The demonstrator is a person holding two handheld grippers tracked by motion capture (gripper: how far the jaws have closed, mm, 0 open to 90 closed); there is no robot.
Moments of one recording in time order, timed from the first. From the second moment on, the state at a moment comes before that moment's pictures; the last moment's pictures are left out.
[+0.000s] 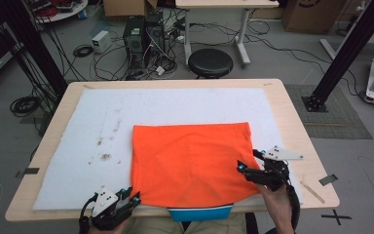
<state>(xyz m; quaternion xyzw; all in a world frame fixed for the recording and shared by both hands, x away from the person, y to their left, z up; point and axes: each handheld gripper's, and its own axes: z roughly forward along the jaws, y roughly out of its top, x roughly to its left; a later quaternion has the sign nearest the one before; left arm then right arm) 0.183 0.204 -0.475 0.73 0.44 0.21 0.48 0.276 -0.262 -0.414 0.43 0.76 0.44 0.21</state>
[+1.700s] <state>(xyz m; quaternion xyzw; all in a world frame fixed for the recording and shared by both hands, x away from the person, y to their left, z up) 0.186 0.208 -0.476 0.73 0.43 0.20 0.49 0.445 -0.038 -0.393 0.27 0.86 0.41 0.08</state>
